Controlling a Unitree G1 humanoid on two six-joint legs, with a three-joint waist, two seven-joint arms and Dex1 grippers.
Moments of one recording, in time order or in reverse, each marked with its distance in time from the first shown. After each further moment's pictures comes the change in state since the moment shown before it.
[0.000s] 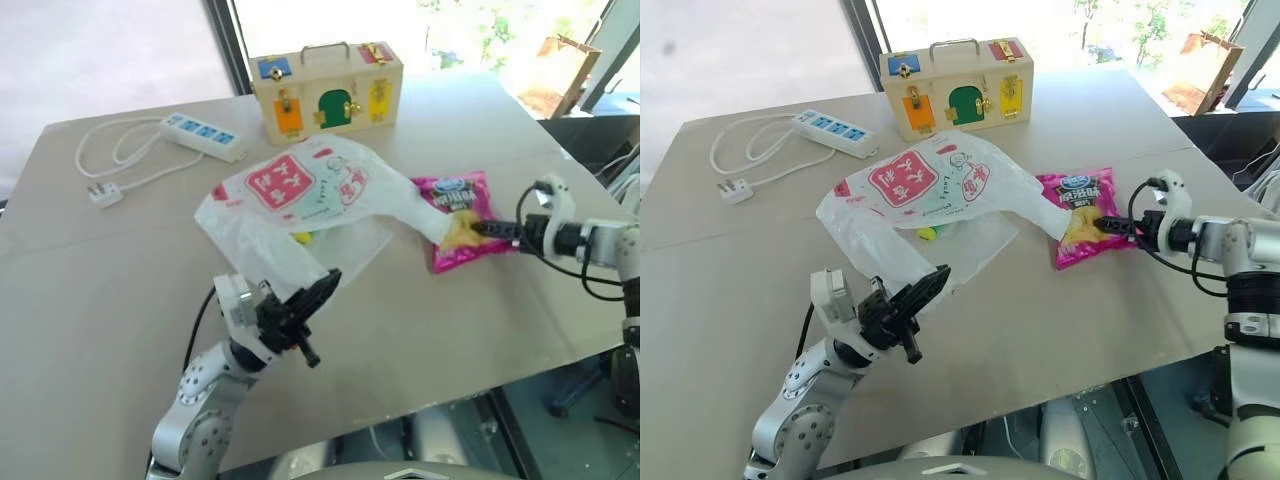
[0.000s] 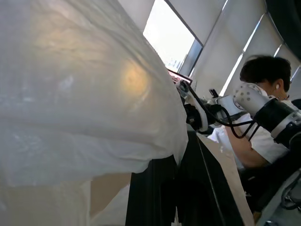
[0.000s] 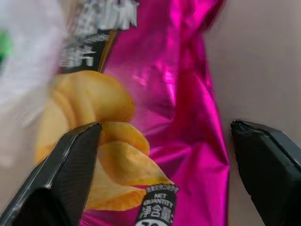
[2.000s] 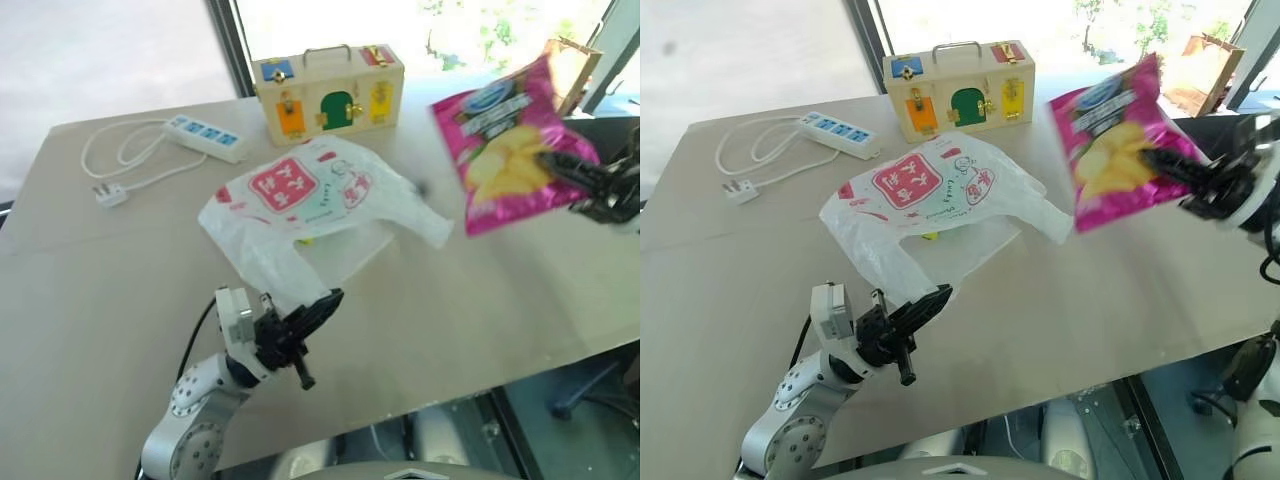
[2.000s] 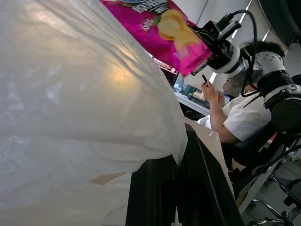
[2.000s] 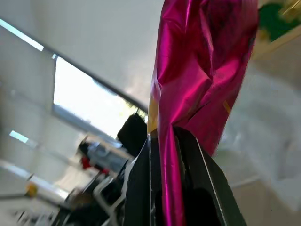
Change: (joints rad) left arm 0.031 0.038 -0.008 0.000 -0.029 -0.019 -0.061; right arm 0.055 -0.069 -0.452 -0.264 0.681 0.475 0.111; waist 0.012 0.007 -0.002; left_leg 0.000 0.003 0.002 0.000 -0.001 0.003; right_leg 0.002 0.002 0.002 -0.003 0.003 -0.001
